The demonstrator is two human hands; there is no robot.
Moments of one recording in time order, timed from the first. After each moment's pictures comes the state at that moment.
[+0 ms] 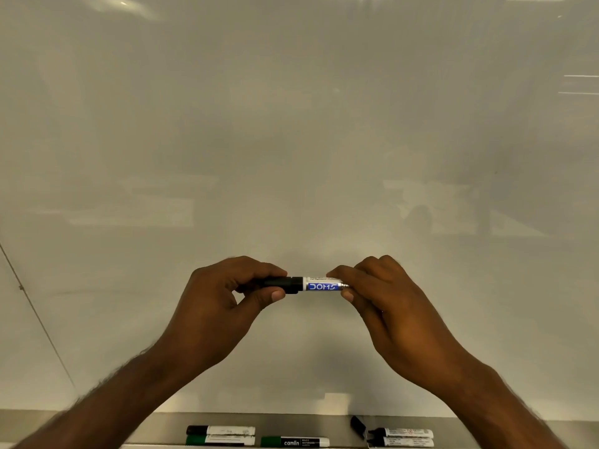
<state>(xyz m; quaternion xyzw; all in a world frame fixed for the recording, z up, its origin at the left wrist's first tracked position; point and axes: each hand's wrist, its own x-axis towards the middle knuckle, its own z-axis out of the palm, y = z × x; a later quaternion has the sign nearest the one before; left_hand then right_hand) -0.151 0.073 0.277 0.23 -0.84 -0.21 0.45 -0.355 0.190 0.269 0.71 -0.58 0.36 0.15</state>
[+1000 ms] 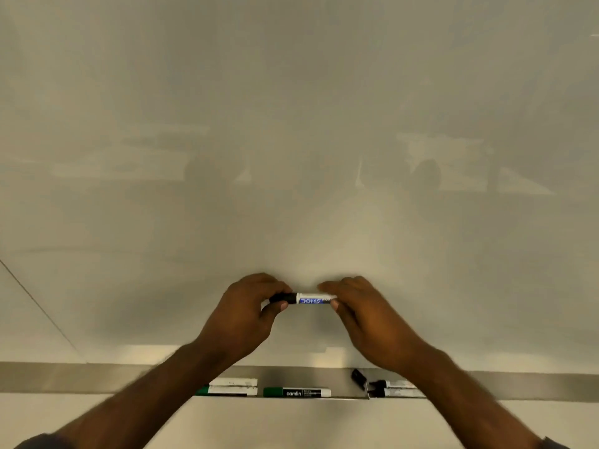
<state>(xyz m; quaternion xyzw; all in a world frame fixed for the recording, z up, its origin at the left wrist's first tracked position) -0.183 0.019 0.144 0.25 -0.89 -0.20 0.34 -0.380 0.136 0.146 0.71 -0.62 0.33 -0.02</state>
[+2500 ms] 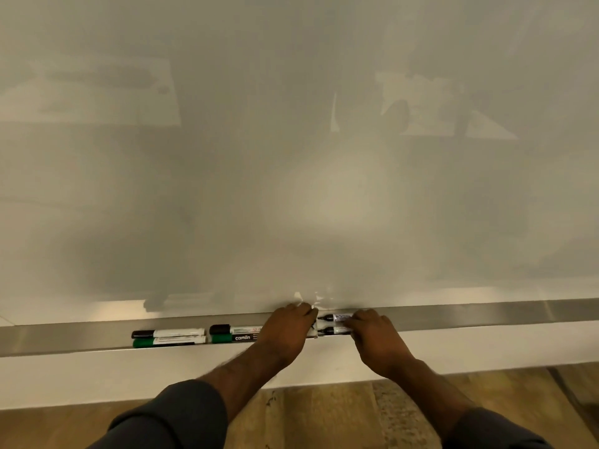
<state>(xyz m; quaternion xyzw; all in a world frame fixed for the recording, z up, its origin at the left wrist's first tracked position) -0.313 0.090 -0.047 0.21 -0.97 -0.10 0.03 -0.485 0.231 -0.047 0.61 -0.79 0.07 -0.07</state>
